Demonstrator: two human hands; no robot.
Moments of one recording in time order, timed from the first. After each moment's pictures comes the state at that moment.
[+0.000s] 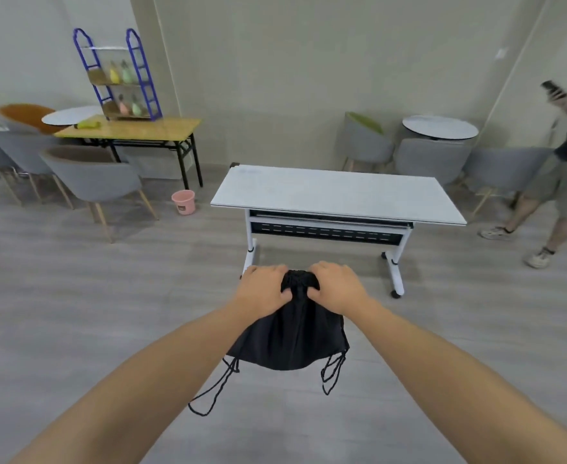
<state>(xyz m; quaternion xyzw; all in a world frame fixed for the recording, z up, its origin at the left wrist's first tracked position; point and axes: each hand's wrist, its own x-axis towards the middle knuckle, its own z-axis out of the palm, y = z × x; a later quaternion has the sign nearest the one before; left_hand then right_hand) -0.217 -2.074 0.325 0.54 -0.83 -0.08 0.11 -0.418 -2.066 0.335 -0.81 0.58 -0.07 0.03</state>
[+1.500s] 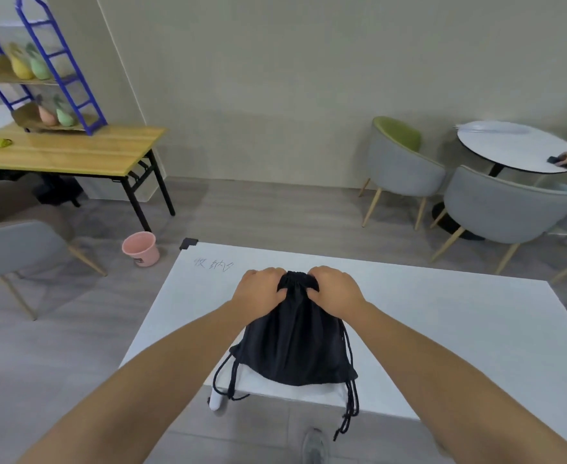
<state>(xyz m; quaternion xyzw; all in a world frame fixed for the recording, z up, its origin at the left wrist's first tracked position) -0.331 -3.022 0.266 0.55 -0.82 -0.14 0.09 -0.534 -3.015 0.266 -0.78 0.61 -0.09 0.14</state>
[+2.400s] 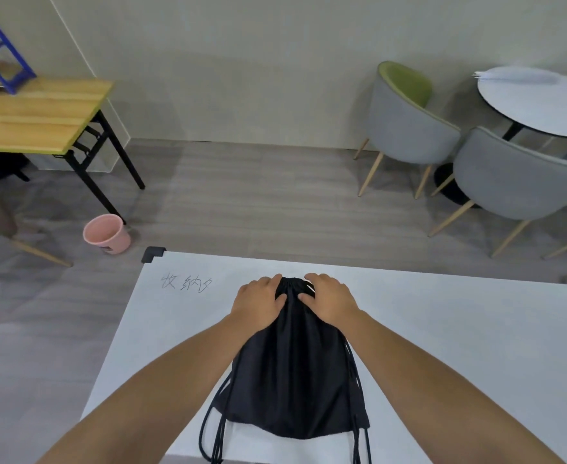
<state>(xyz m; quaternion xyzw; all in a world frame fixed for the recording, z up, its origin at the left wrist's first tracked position) -0.349 -3.194 0.156 0.58 -0.79 -0.20 -0.02 -0.543 -3.185 0.166 -0.69 0.67 -0.01 0.26</state>
